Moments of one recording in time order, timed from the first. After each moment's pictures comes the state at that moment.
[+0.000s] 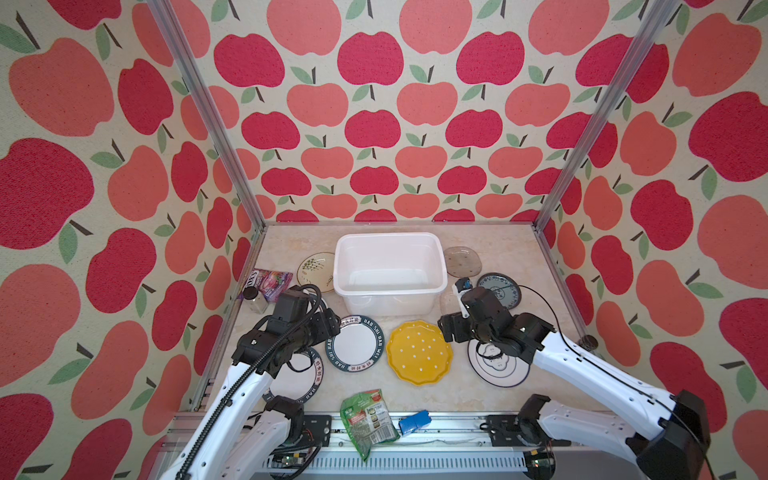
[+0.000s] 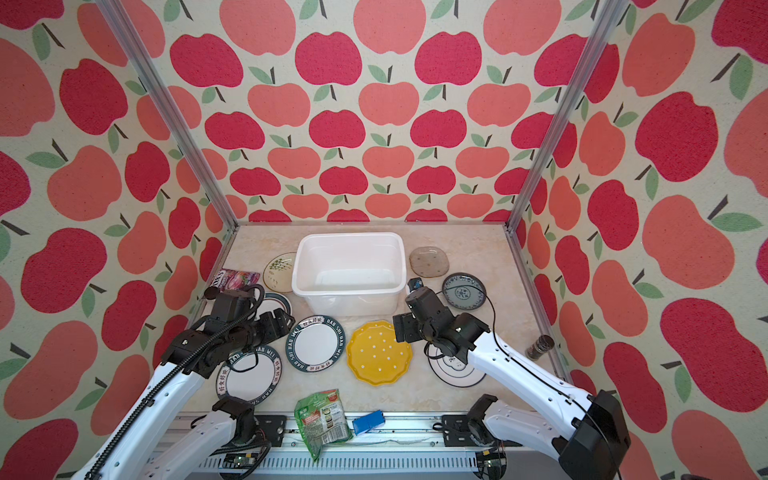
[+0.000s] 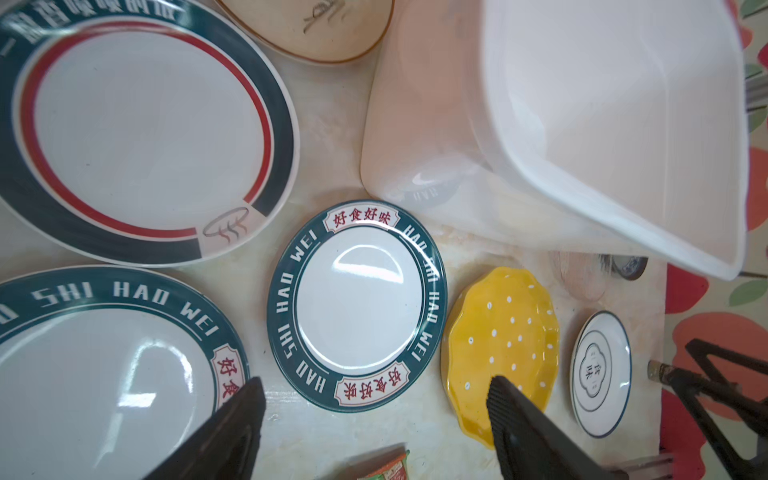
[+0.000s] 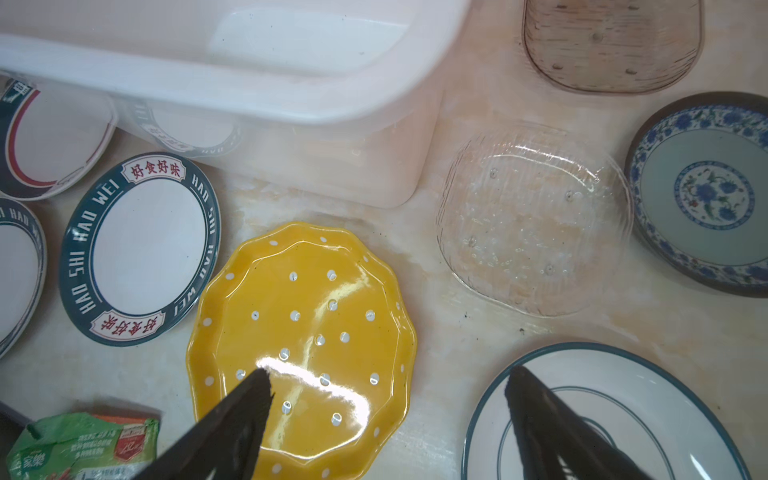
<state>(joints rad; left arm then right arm) -0.40 0.82 0.80 -0.92 0.10 -0.71 0.84 1.08 0.84 -0.68 0.14 0.43</state>
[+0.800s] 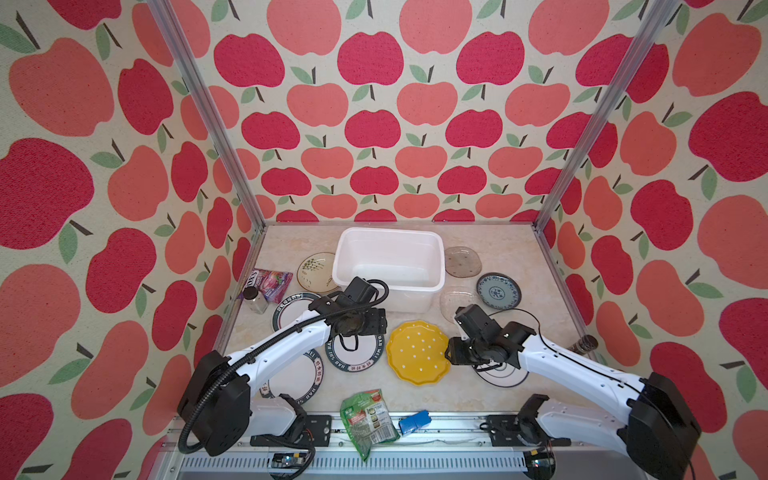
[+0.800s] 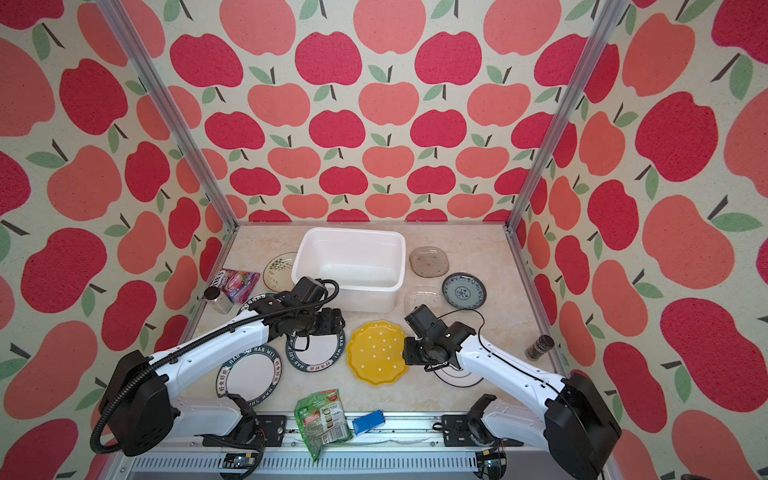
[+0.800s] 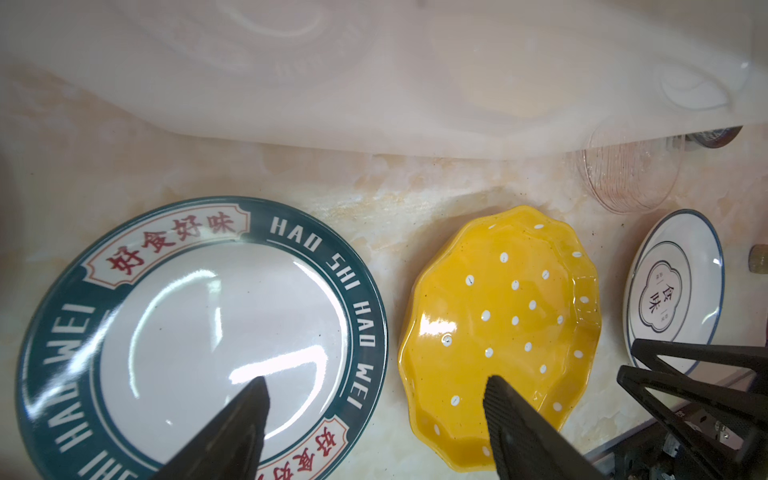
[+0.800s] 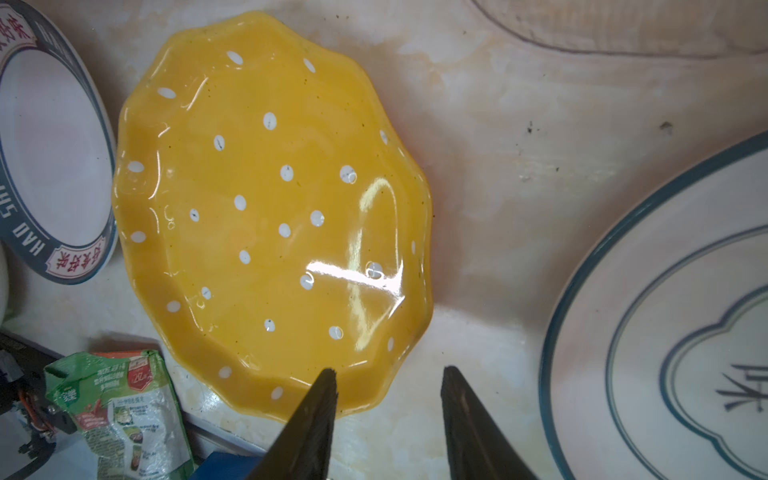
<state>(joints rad) -0.69 1.32 0.92 -0.65 0.07 -0.66 0.82 1.15 0.65 -0.67 -0.10 0.68</state>
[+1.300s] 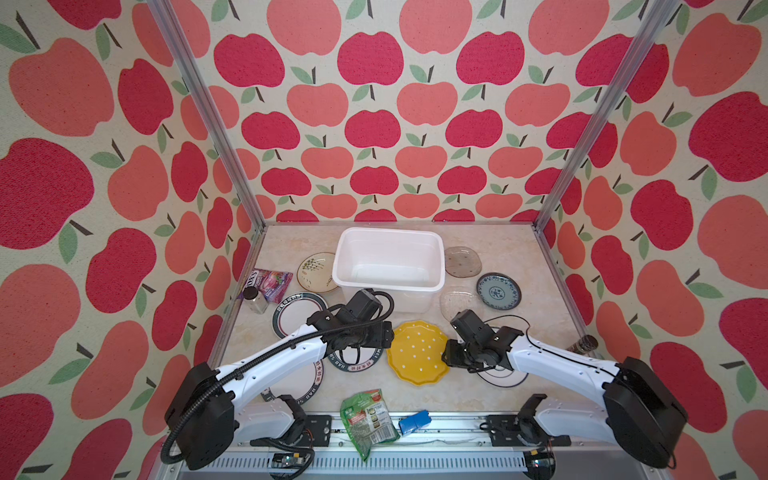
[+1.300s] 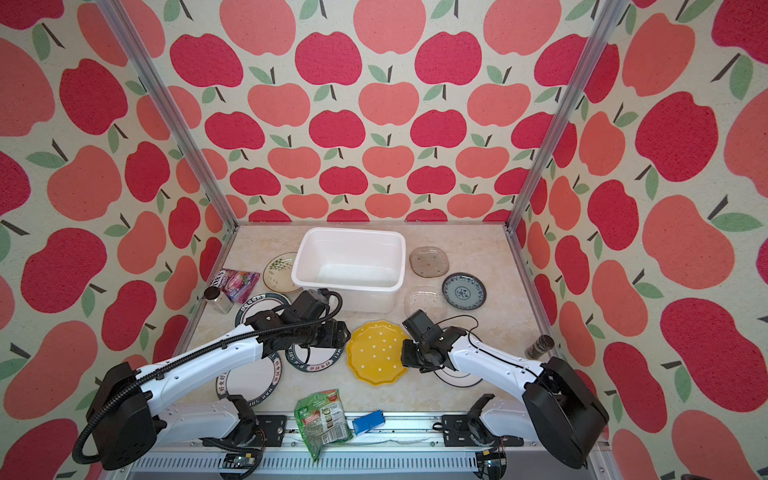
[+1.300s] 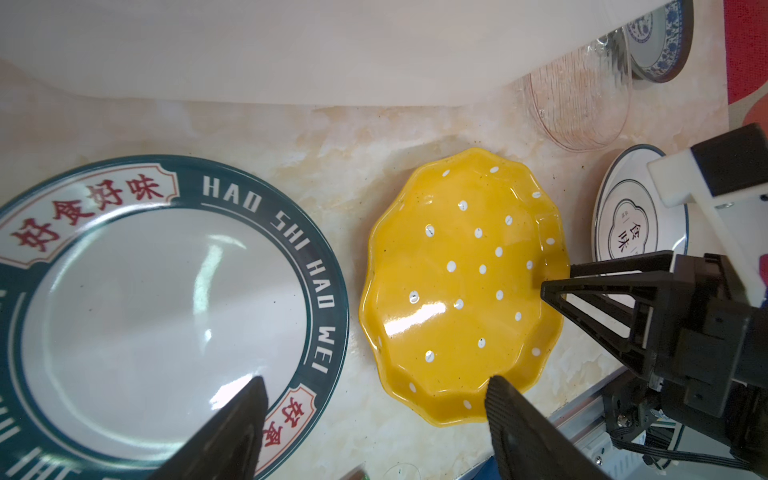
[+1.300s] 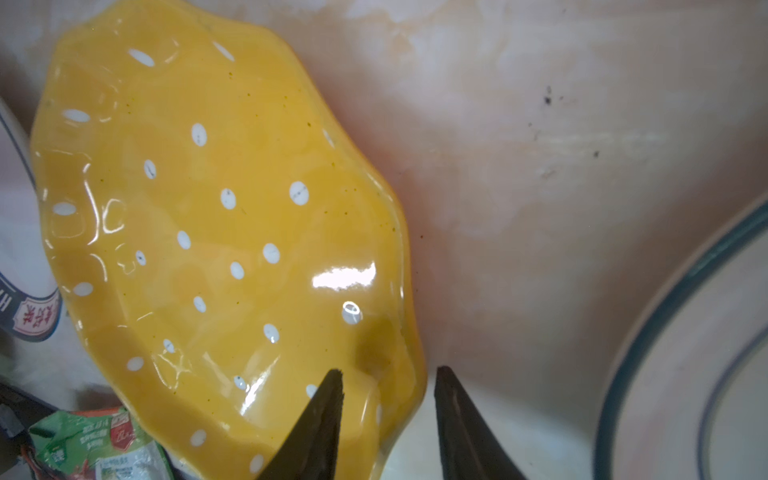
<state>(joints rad) -0.79 1.23 0.83 -0.60 0.07 -0.66 0.82 1.25 0.56 -0.48 -0.11 0.80</state>
